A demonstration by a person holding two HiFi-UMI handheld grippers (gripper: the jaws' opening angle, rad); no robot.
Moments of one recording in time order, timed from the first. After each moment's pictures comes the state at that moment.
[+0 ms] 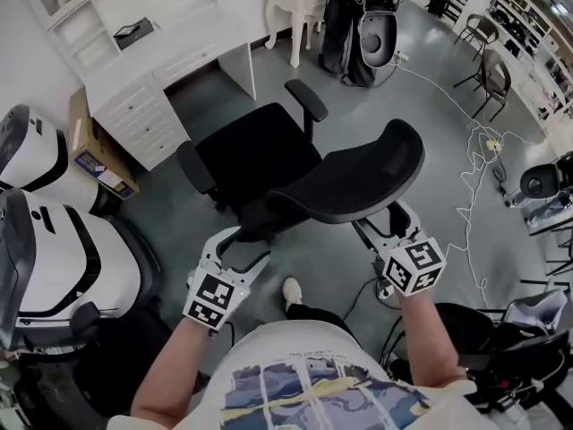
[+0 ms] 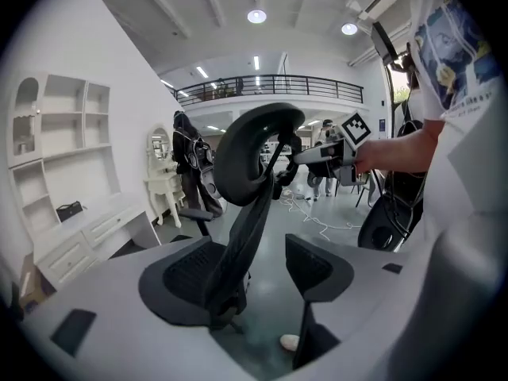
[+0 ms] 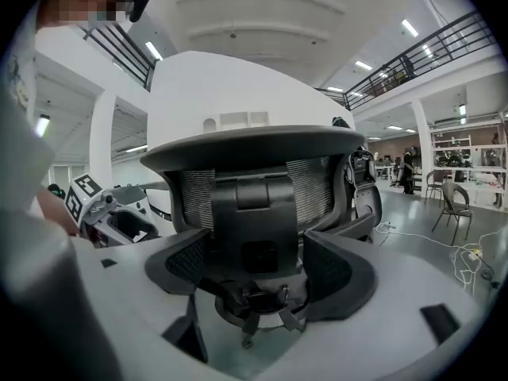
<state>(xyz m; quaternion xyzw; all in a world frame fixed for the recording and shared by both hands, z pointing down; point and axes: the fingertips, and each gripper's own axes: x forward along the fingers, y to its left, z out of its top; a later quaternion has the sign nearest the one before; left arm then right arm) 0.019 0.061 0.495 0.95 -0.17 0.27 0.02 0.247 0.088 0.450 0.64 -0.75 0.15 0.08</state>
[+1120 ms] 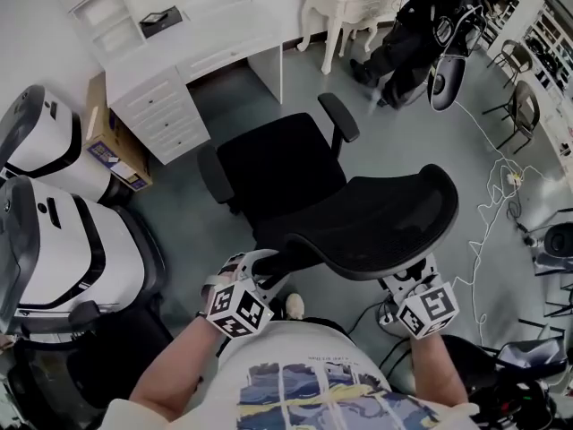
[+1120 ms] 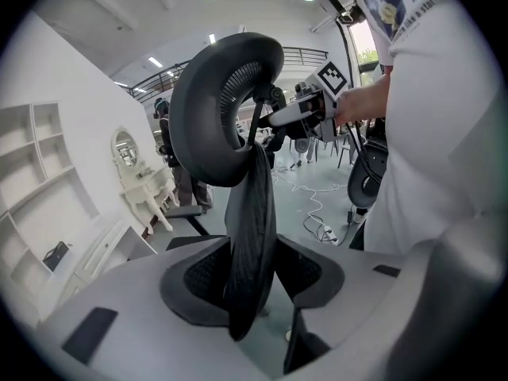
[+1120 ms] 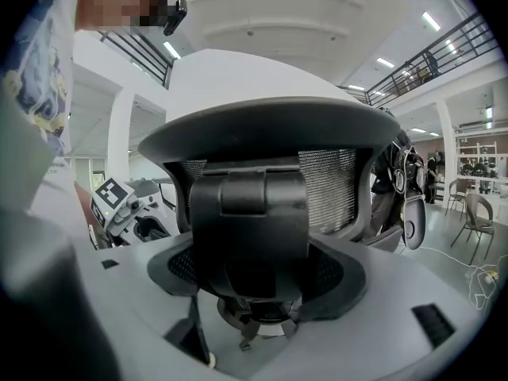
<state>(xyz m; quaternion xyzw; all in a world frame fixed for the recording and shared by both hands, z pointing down) 0.056 0.031 0.539 0.92 -0.08 0.36 -0.08 0.245 0.051 0.451 0.58 -0.80 0.13 0.10</state>
